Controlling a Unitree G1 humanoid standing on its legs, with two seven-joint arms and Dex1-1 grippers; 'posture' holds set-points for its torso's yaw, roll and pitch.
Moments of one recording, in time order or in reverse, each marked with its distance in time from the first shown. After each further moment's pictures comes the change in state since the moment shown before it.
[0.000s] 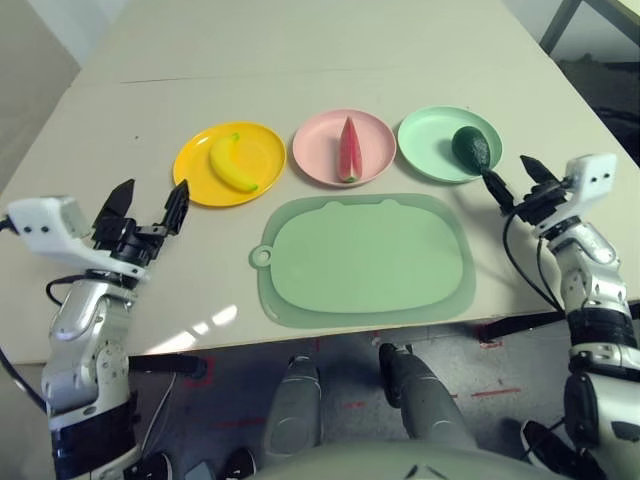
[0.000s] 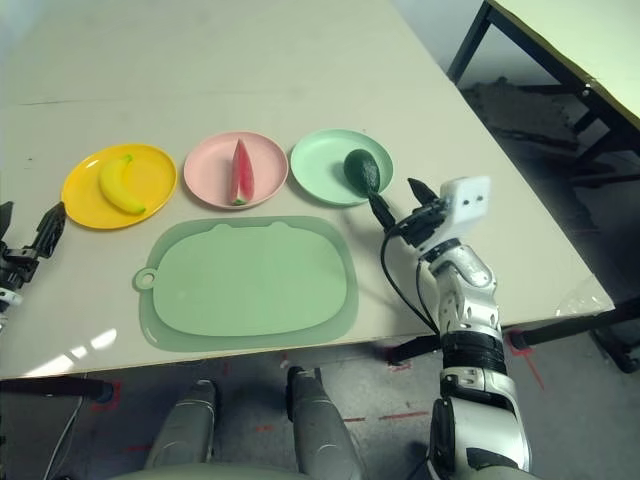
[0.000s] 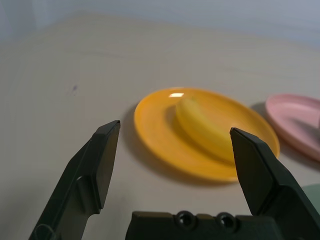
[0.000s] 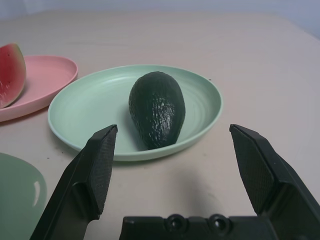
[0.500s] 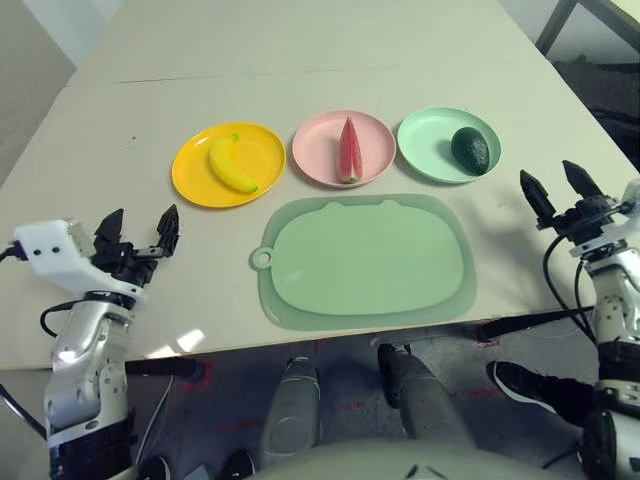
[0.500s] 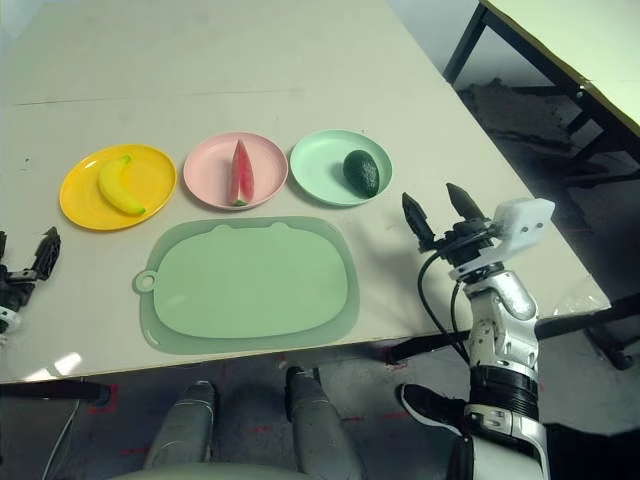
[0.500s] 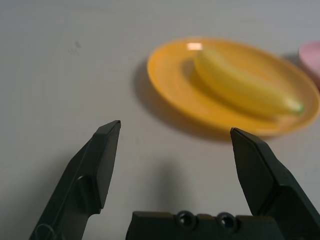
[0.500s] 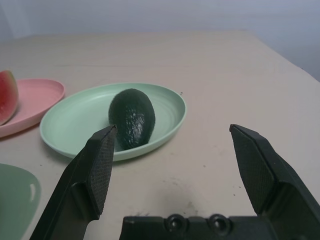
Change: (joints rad) left arm 0.037 0.042 -0.048 0.164 0.082 -0.060 -0.074; right arm 0.125 -0.031 -0.088 -0.169 0.099 0.059 0.013
